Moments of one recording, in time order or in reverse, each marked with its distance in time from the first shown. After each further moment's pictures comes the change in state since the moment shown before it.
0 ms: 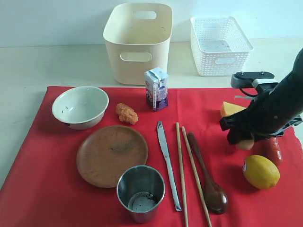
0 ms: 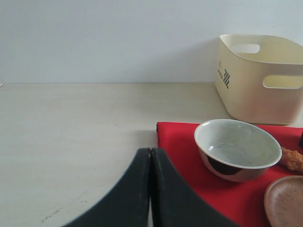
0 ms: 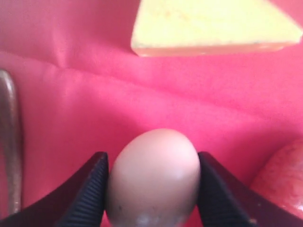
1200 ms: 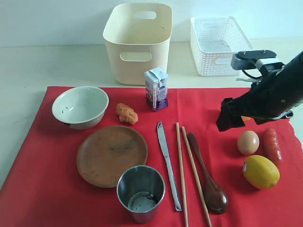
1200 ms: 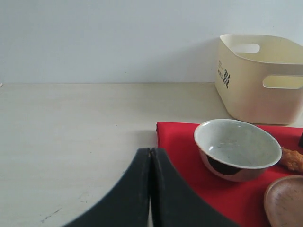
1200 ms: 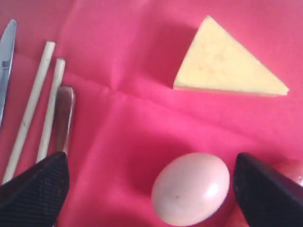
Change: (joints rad) left arm 0.000 0.000 0.000 0.000 0.000 0.000; right arm 0.000 -0.105 -0.037 0.028 0.079 -0.102
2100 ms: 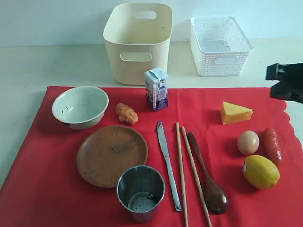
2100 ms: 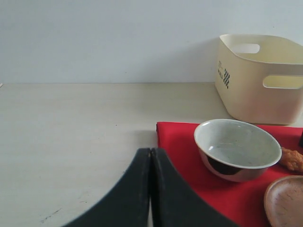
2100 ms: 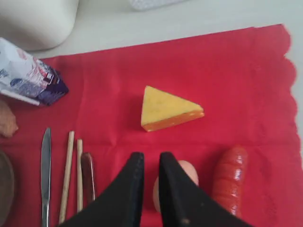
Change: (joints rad) left arm 0.000 0.000 0.000 0.000 0.000 0.000; right arm -0.134 -0.405 0.182 0.177 -0.125 0.095
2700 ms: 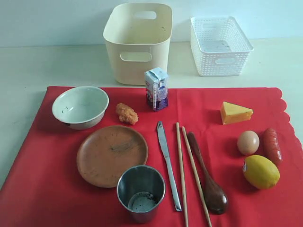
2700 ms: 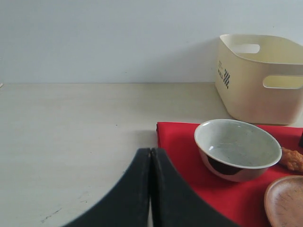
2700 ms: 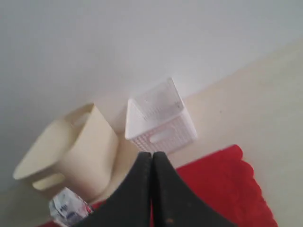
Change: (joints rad) left arm 0.000 0.000 0.000 0.000 0.000 0.000; right arm -0.032 -0.875 0.426 -0.350 -0.369 0.628
